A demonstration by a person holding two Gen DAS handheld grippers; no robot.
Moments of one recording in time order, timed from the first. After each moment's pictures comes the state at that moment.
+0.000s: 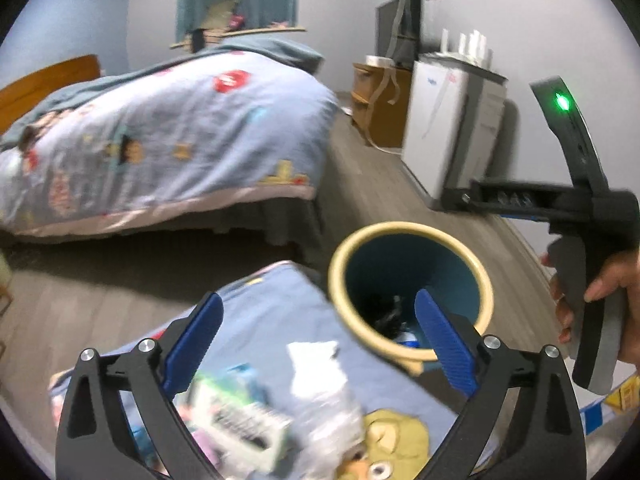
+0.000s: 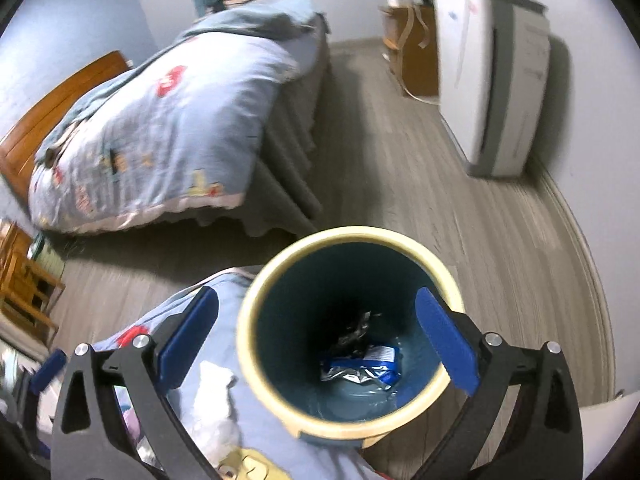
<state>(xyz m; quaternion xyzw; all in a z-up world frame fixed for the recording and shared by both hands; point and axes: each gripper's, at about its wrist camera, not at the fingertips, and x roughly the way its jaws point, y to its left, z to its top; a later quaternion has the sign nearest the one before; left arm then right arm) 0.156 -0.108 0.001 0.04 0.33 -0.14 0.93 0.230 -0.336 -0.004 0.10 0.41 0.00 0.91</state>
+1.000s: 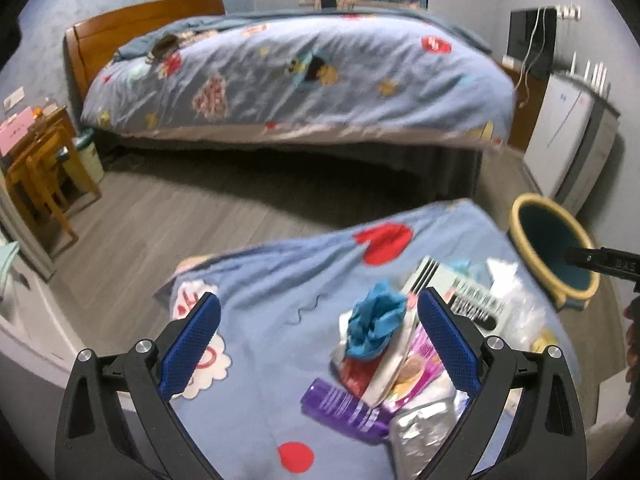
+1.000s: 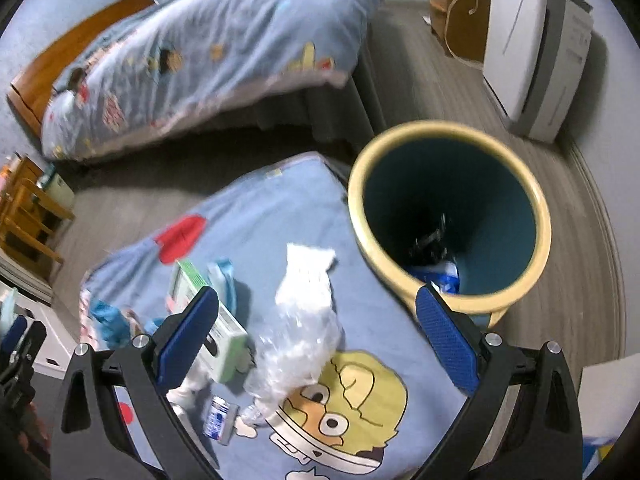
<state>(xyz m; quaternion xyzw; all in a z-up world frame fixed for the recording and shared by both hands) 0.091 0.097 -0.046 -0.01 0.40 0.05 0.91 0.175 -0.205 -0.075 0.08 0.51 0.02 0.86</state>
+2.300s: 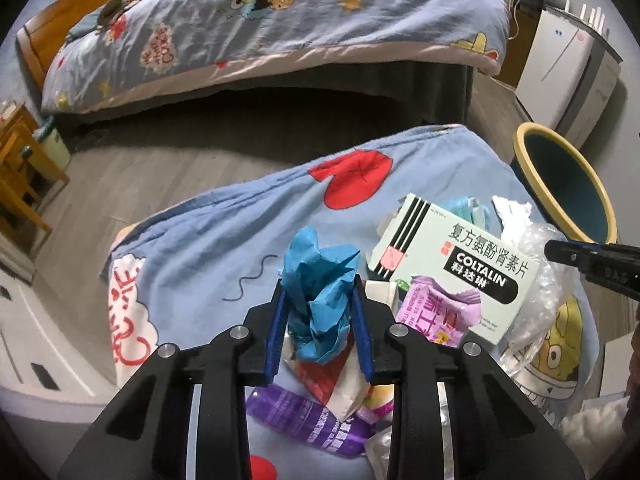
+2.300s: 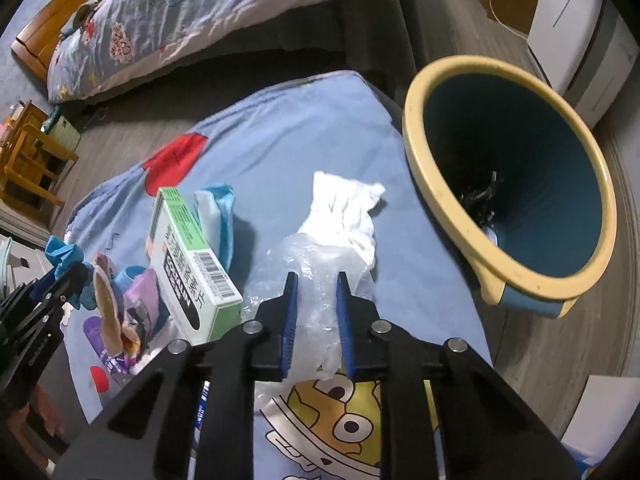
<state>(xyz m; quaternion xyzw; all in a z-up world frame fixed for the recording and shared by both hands) 0.139 0.063 -0.107 0.01 0.49 0.01 0.87 0.195 -0.177 -0.128 0.04 0.57 0.08 0.82</state>
